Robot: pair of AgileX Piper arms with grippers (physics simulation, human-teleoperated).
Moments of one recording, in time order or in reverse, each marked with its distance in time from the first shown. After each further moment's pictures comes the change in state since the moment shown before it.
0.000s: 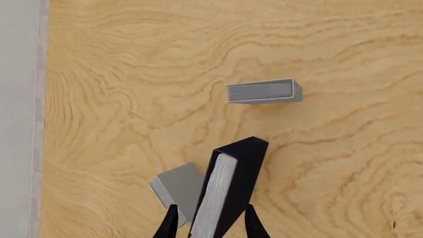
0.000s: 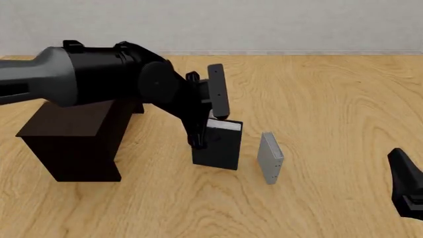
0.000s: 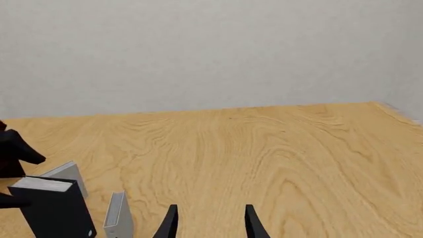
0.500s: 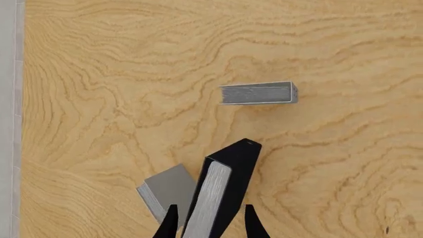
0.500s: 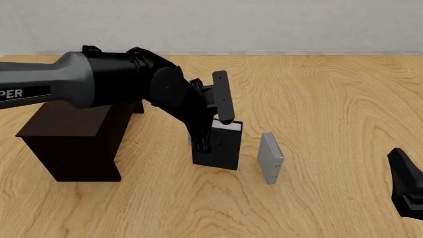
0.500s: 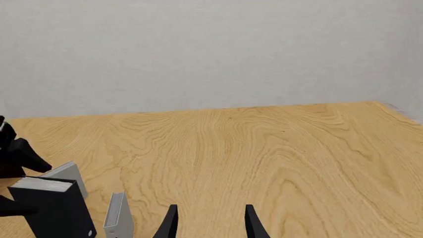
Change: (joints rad) left arm -0.007 0.051 -0.021 0.021 -0.037; right arm -0.001 0.003 0.000 -0.002 0.002
